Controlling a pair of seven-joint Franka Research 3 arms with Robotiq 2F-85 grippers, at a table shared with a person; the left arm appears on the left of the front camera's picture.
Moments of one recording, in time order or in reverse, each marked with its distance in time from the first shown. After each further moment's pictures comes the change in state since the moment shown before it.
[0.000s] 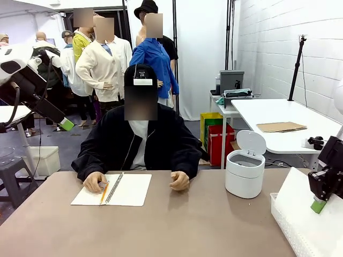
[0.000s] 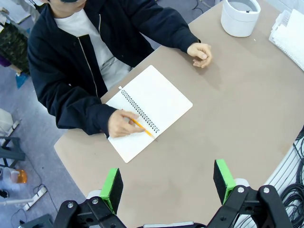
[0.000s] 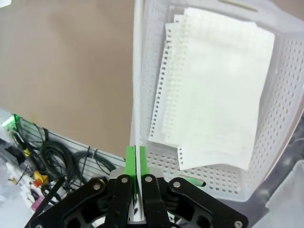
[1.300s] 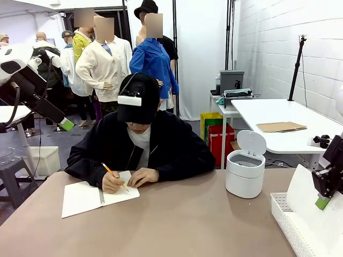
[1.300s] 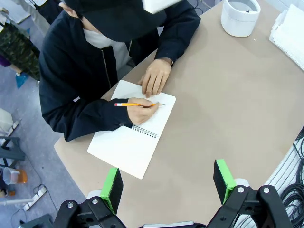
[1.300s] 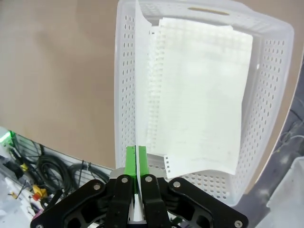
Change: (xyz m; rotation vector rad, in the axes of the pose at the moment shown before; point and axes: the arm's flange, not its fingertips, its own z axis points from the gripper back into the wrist) left arm 0.000 0.000 0.000 0.000 0.000 0.000; right arm 0.010 -0.014 0.002 -0.039 -0.055 -0.035
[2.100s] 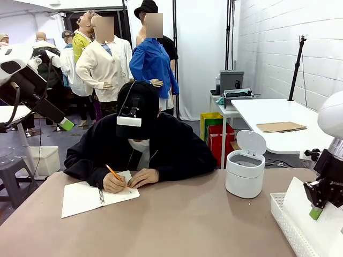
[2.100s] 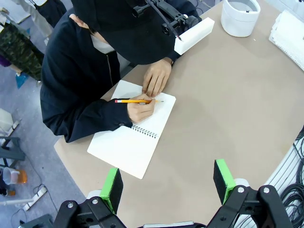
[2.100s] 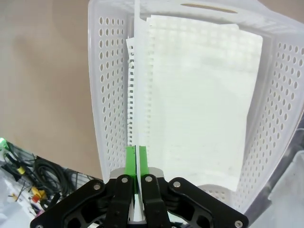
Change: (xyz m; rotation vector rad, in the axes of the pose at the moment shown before) left arm 0.000 0.000 0.000 0.000 0.000 0.000; right arm 0.022 -0.014 -0.043 -0.010 0.065 -0.028
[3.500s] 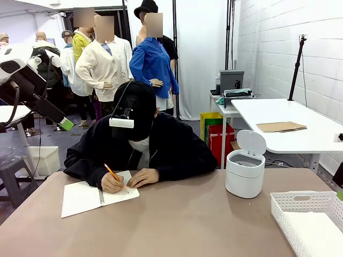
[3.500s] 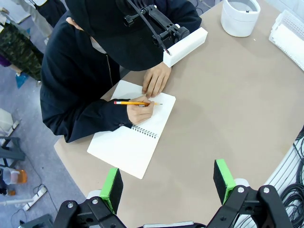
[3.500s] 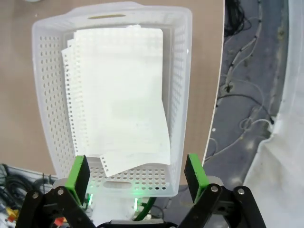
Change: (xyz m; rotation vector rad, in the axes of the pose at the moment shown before) left arm 0.000 0.000 0.000 0.000 0.000 0.000; right arm -0.031 -0.033 0.071 -0.232 -0.120 -0.019
